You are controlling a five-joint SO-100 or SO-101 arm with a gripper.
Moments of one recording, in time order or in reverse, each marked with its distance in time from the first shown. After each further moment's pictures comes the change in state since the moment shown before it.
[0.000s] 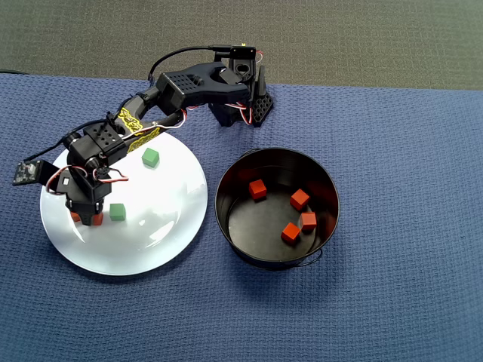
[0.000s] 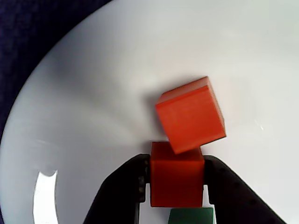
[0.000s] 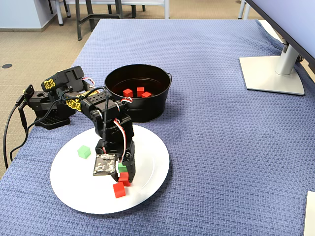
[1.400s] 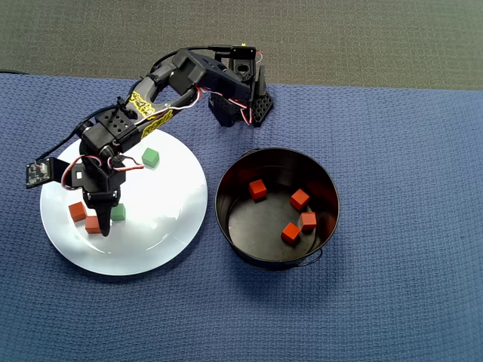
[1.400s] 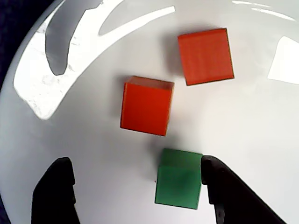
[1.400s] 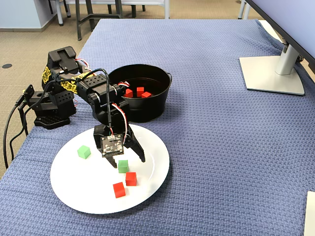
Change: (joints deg) arm -2.5 17.4 23.0 -5.3 -11.2
